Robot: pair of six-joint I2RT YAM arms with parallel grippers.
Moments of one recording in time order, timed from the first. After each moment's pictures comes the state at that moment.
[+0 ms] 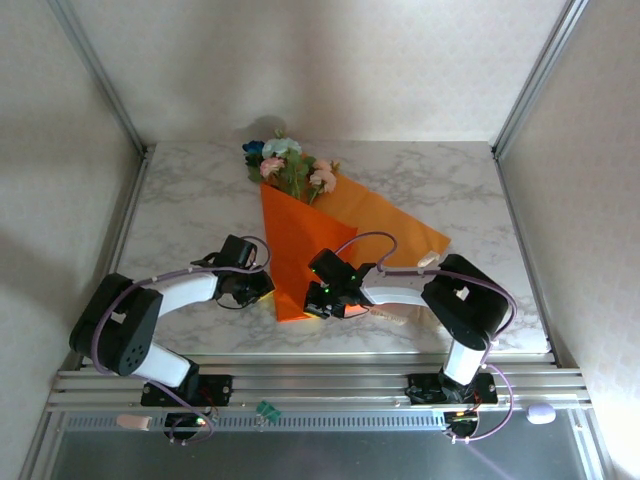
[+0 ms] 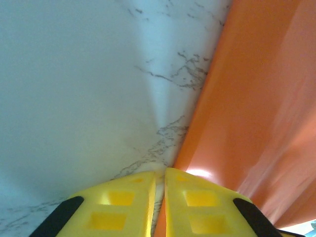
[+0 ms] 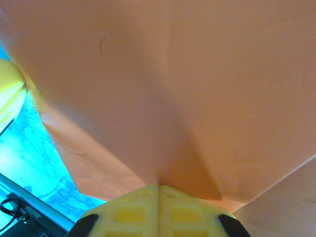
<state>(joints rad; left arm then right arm) -0.38 1.49 0.60 -0.23 0.33 -0.94 0.95 1.76 0.89 -0.21 -0.32 1.14</state>
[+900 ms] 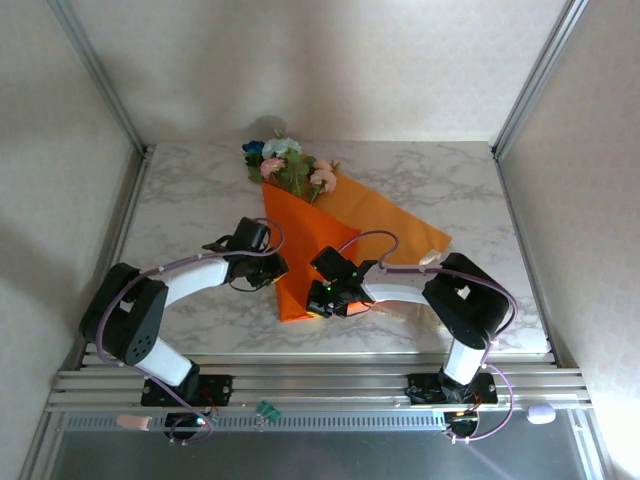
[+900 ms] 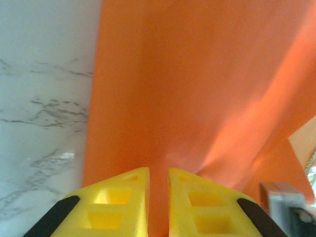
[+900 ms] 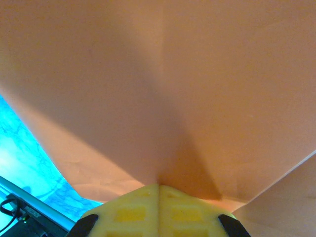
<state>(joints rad) -0.45 1.54 0.80 -0.28 0.28 -1.01 0.93 1.76 0.90 -0.26 -0.34 1.13</state>
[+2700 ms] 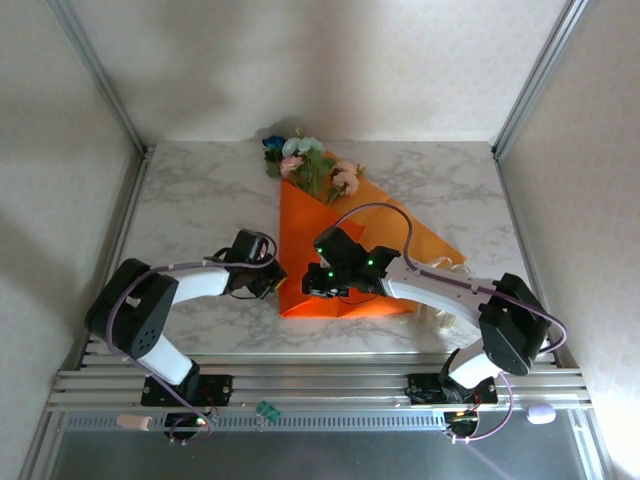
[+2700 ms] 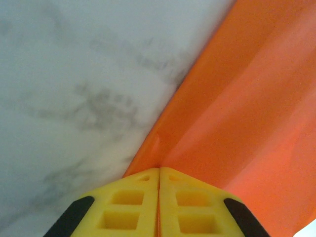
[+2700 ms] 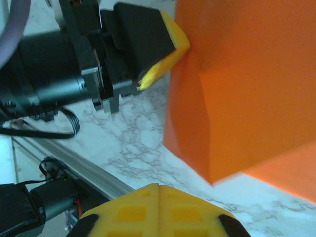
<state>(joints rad) -0.45 1.57 0.63 -0.03 0.33 -1.28 0.96 1.54 1.04 -0.43 -0.27 0.92</state>
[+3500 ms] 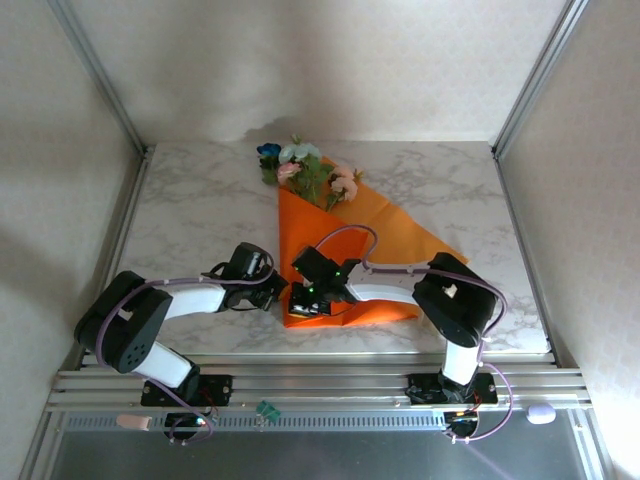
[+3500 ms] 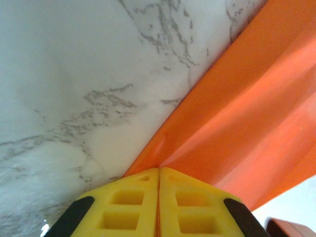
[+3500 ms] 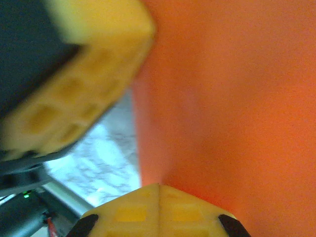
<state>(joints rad) -0.49 1.51 0.51 0.09 0.33 -1.49 1.01 1.83 1.03 -0.28 -0.36 1.04</state>
